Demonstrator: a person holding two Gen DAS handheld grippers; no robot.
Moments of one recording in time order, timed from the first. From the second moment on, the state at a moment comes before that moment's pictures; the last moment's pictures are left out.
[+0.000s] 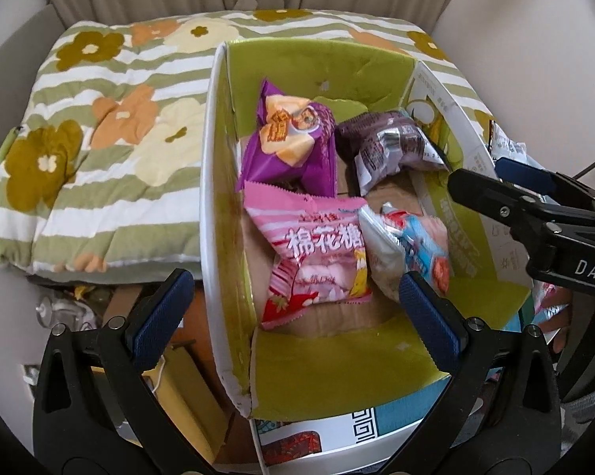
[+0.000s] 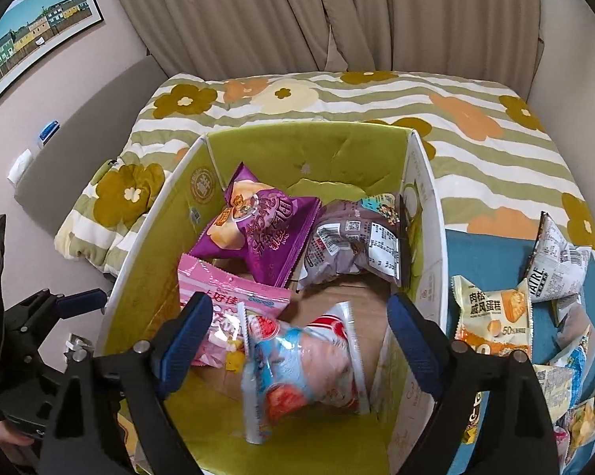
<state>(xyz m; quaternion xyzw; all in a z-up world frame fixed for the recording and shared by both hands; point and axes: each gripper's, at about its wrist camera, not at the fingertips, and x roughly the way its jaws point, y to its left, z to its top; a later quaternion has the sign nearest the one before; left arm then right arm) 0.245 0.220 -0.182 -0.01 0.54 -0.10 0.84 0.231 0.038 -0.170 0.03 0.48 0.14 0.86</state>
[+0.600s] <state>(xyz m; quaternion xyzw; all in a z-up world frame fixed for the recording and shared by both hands) 0.211 0.195 -0.128 -0.01 0.49 -0.07 0.87 0.192 0.005 -0.122 0.03 0.44 0.15 0.88</state>
